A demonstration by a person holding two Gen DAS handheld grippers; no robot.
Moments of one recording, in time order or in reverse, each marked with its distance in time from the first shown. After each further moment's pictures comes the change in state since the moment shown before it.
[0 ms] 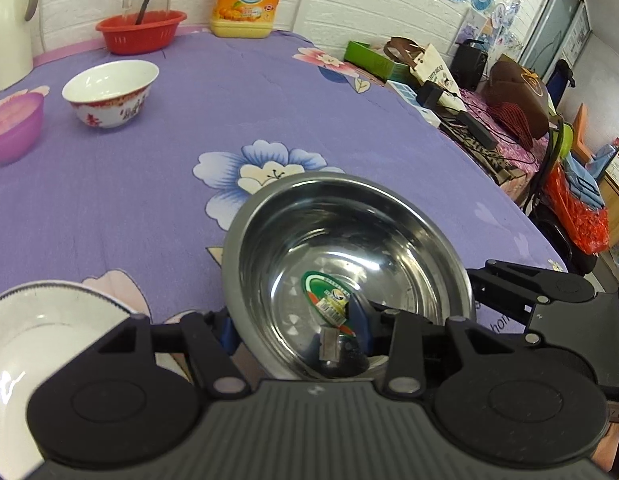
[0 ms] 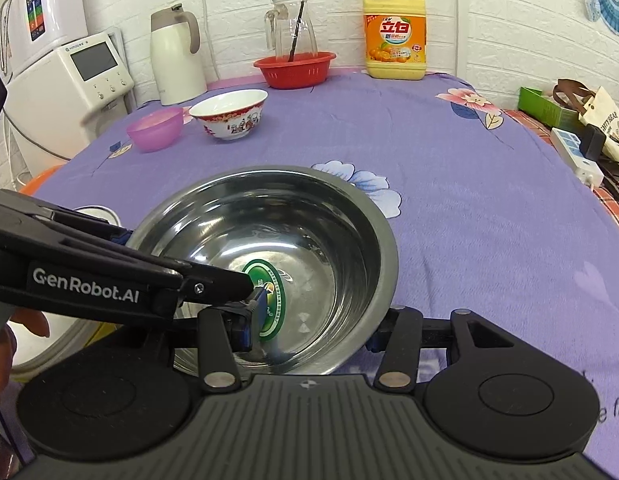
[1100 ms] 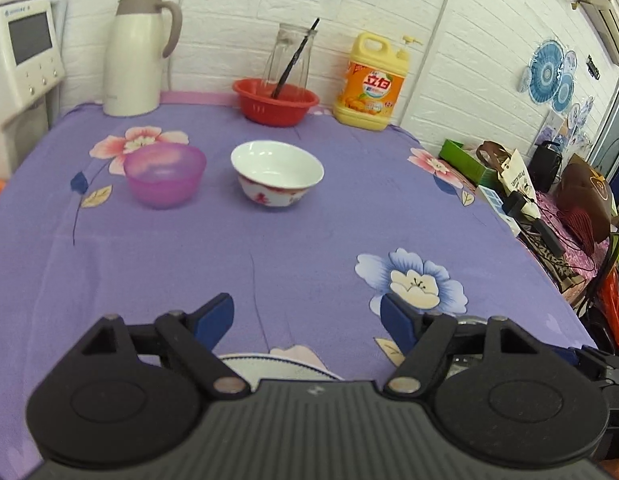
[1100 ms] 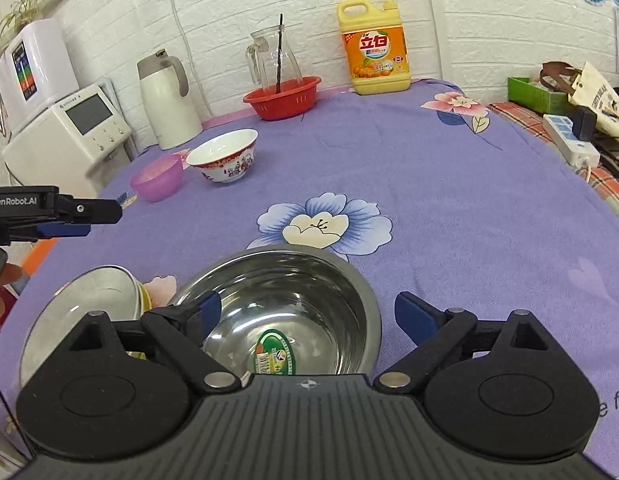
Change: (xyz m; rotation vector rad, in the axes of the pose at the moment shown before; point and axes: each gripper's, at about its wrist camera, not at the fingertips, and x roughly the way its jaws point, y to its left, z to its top) left arm -0.078 0.089 0.015 -0.190 -0.219 0.188; right arm -0.013 -0.015 0.015 0.118 -0.054 0.037
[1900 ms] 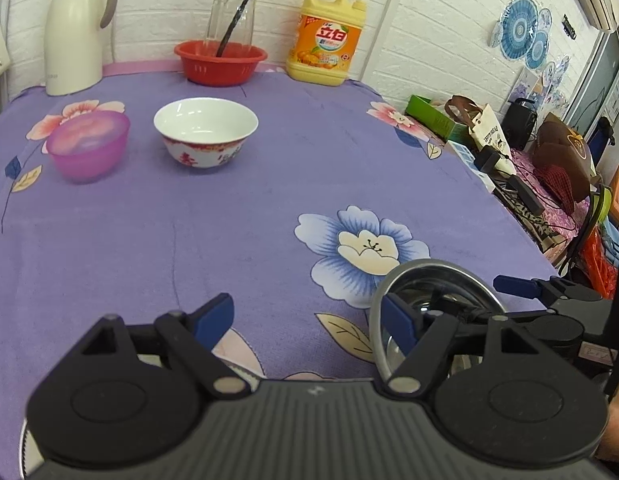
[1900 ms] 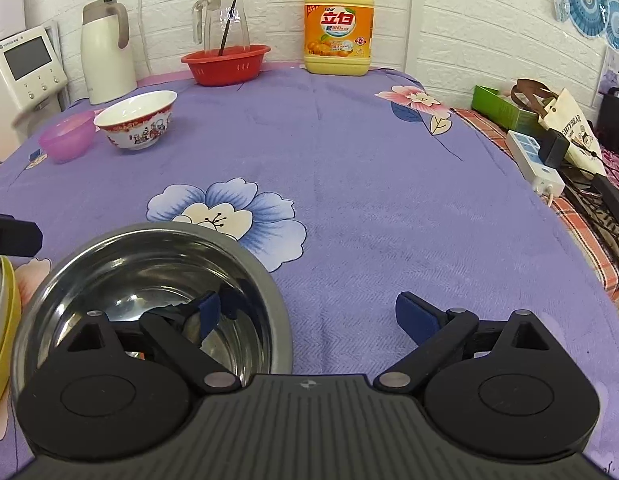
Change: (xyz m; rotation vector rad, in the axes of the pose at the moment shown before) left arm 0.044 -0.039 -0.007 0.065 0.098 -0.077; right arm 0.054 -0.031 0.017 -0.118 0.069 -0.199
